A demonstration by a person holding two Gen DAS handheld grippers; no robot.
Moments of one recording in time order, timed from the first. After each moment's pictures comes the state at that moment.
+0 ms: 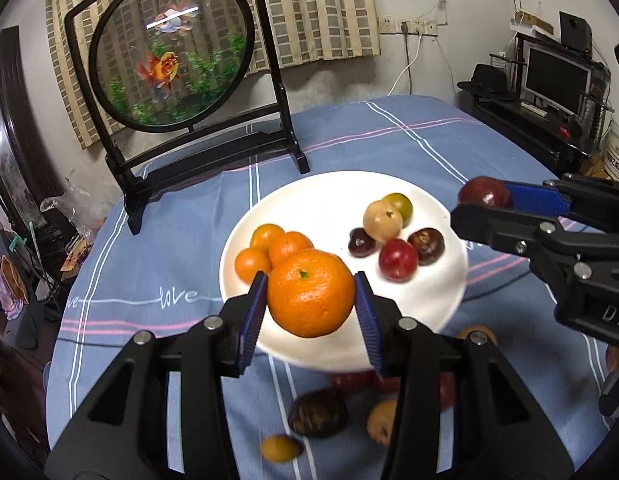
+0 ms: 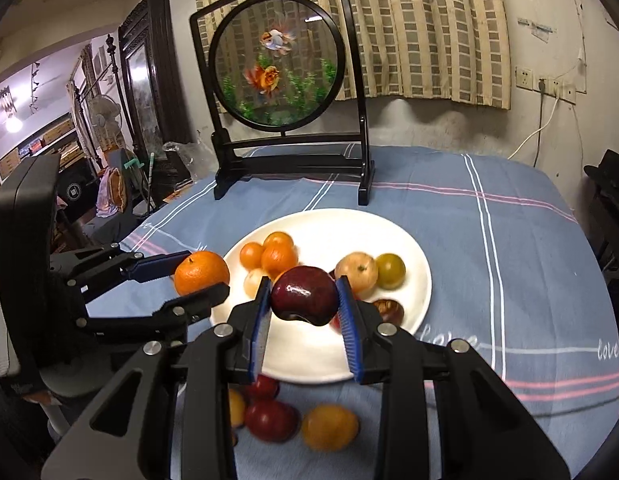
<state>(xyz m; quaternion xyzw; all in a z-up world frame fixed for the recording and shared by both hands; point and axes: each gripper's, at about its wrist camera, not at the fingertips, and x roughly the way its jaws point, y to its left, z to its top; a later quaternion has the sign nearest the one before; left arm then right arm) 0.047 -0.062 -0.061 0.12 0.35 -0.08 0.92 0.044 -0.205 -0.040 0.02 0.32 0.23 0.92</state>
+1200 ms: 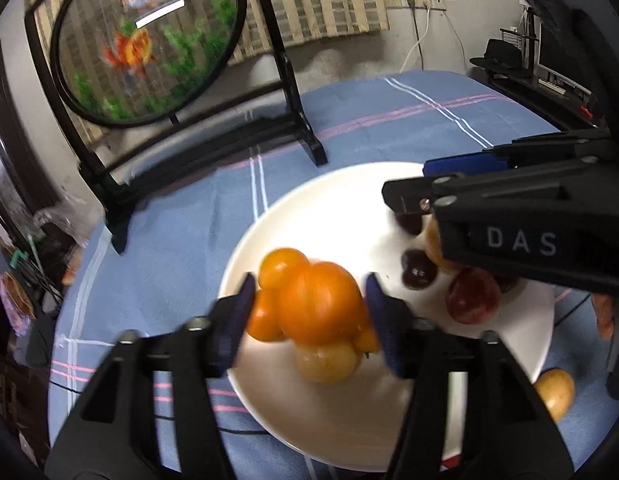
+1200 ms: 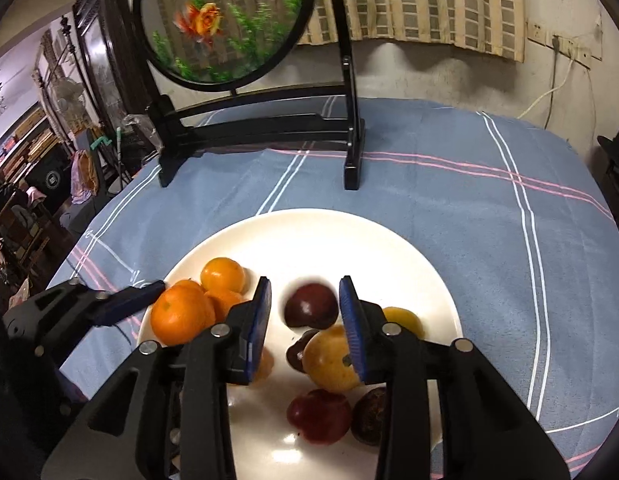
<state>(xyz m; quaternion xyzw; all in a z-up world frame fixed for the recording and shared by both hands) 0.128 -0.060 -0.095 0.16 0.36 -0.07 0.91 0.176 -0.170 -0.081 0.02 0.42 0.20 0.89</state>
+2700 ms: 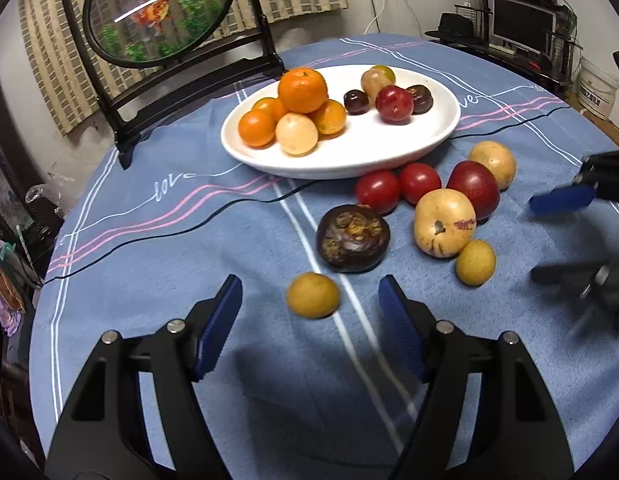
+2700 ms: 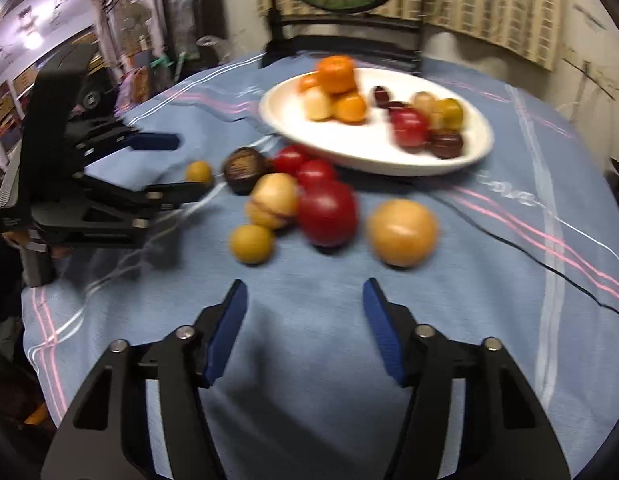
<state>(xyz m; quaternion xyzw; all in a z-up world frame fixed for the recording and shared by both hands) -0.033 -0.001 -0.145 0.17 0.39 -0.13 0.89 -0.056 -0.171 -0.138 -0.10 0.43 0.28 0.85</state>
